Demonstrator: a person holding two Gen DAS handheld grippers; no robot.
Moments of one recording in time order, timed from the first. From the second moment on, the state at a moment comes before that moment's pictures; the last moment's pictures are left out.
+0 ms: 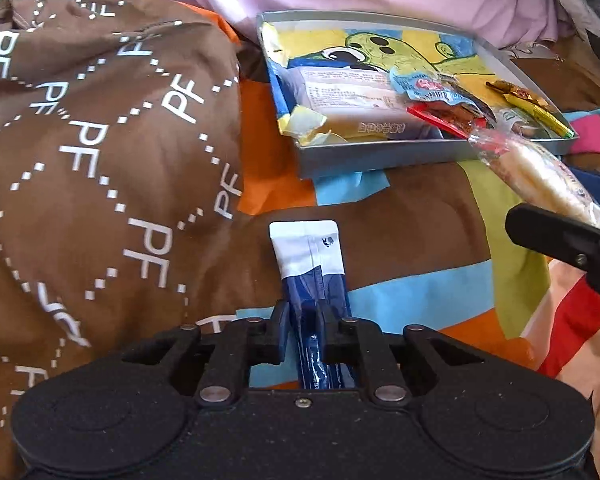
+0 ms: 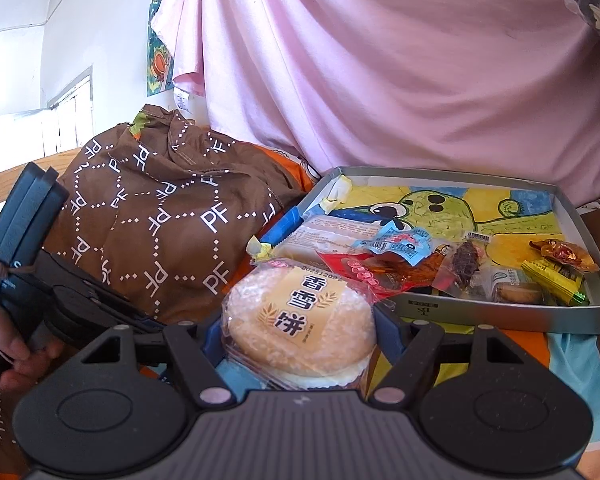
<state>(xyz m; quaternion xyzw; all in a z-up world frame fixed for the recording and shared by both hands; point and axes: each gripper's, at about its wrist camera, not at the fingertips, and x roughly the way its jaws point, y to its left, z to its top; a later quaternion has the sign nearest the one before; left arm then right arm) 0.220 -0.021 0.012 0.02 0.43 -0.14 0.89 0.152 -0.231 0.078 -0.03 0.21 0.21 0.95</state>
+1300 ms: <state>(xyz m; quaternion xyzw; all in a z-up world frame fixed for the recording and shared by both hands) 0.243 -0.035 0.079 -0.04 0.33 -0.15 0.93 0.239 -0.267 0.100 -0.03 0.16 0.12 0.98</state>
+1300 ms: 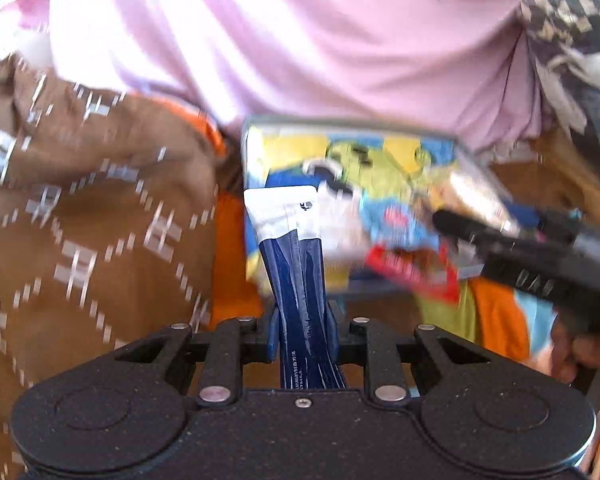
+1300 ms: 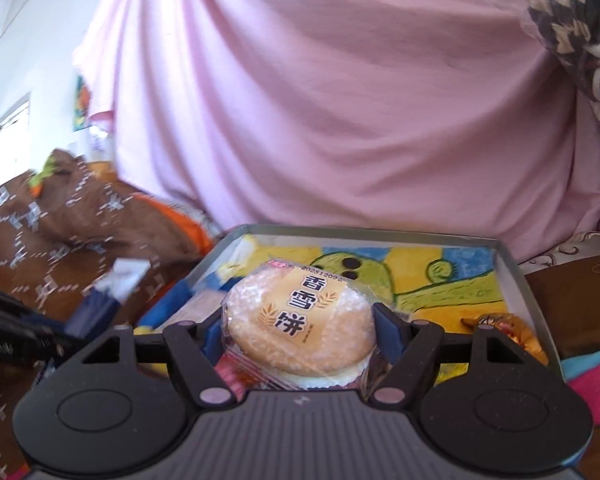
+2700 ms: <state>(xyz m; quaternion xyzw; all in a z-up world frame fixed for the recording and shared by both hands) 0.370 -0.056 0.079 -0.12 0.22 -0.13 0.96 0.201 -0.292 0.049 0.11 0.06 0.14 0.98</state>
